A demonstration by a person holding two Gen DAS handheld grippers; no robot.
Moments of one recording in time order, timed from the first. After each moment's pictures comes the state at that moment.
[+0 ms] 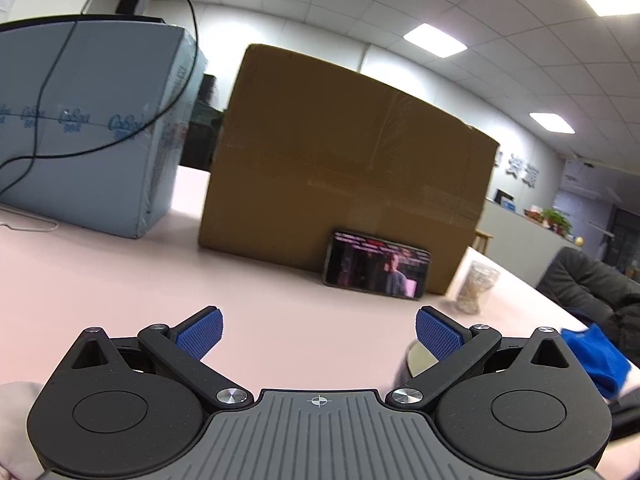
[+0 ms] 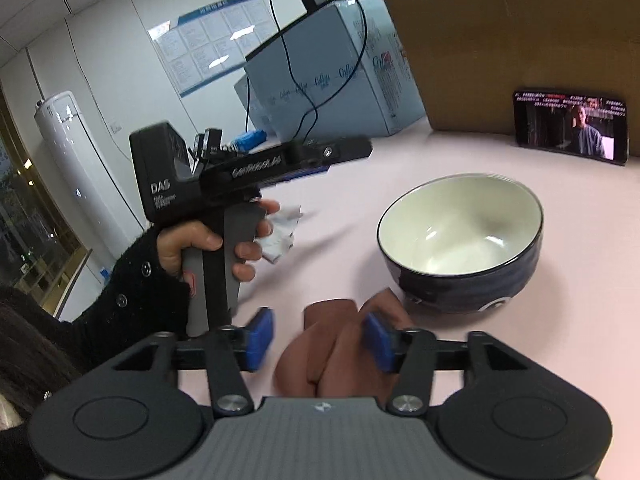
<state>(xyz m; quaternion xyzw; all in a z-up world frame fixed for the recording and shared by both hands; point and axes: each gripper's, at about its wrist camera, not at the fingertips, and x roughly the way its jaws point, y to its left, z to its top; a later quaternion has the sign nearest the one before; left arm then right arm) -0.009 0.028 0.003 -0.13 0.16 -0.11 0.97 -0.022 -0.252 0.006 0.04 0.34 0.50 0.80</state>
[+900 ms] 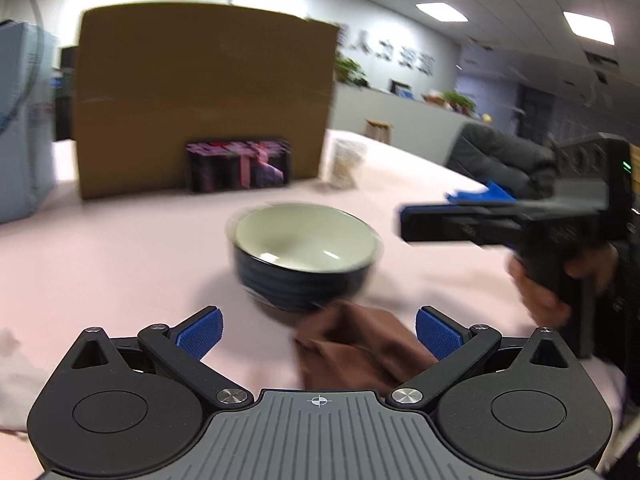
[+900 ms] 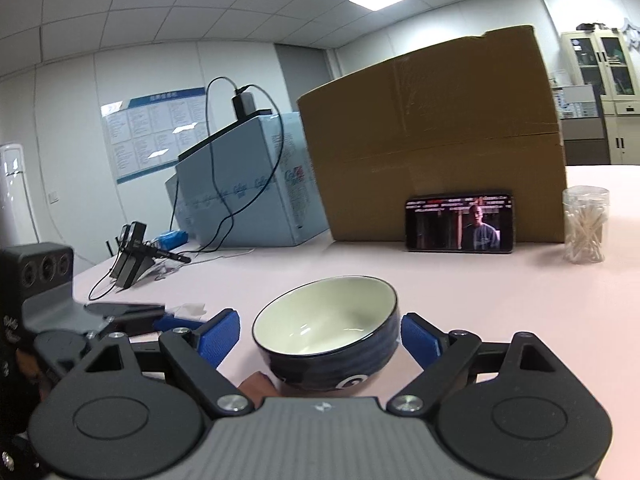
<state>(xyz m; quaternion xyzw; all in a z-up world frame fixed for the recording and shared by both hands) -0.068 -0.049 -0.007 0.01 0.27 -0.27 0.92 -0.015 -0.293 0.000 0.07 0.19 0.38 0.90</state>
